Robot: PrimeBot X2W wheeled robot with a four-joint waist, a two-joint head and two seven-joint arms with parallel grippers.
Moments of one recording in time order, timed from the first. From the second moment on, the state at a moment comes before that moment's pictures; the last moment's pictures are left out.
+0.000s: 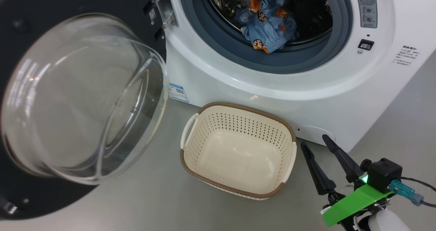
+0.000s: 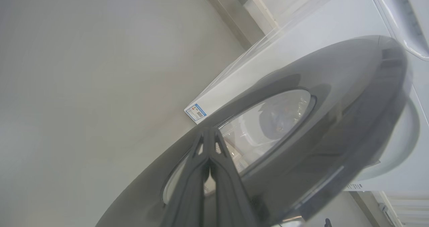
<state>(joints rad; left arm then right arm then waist) -0.60 0.83 0.05 0.48 -1.49 -0.12 0.87 -0.16 -0.26 0.27 0.19 0.47 0.13 -0.26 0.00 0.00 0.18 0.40</state>
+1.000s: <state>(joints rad) -0.45 0.79 -0.02 0.06 -1.58 -0.12 1.05 -0.10 -0.24 0.20 0.18 0.47 0.13 -0.26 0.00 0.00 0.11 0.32</state>
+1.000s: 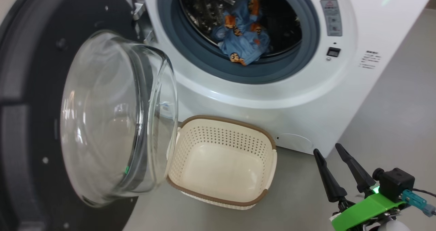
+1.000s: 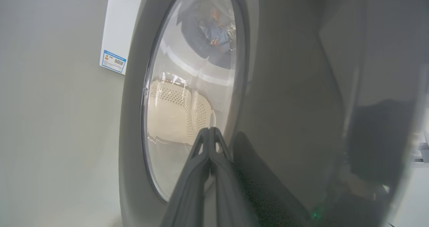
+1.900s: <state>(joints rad) -0.46 0.65 -0.13 -0.06 -1.56 -0.12 1.04 -0.06 -0.22 0.15 0.17 0.44 0.13 -0.26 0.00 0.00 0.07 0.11</state>
